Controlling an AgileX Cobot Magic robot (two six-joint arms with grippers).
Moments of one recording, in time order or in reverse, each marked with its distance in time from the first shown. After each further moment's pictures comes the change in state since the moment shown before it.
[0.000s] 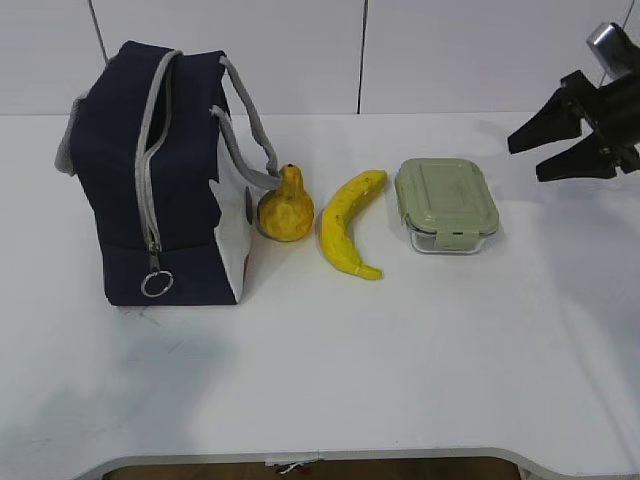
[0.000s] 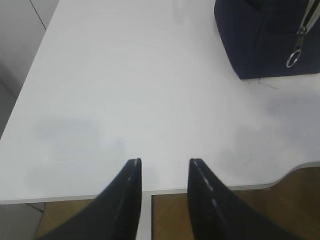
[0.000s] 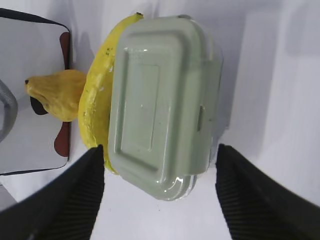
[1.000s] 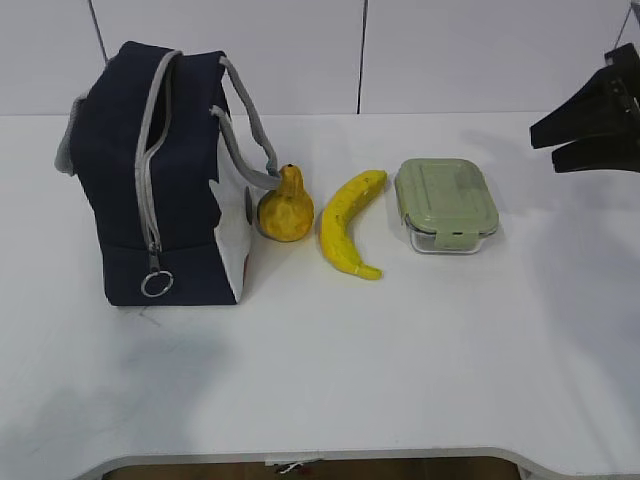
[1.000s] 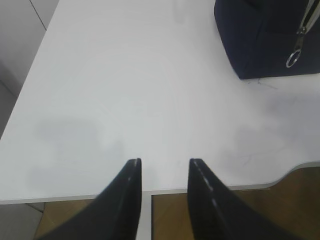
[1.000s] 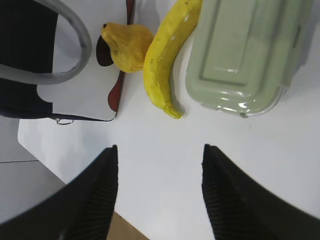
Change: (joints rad) left arm 0.000 0.000 0.000 0.000 0.000 0.000; right arm 0.000 -0.363 0.355 0.076 0.002 -0.116
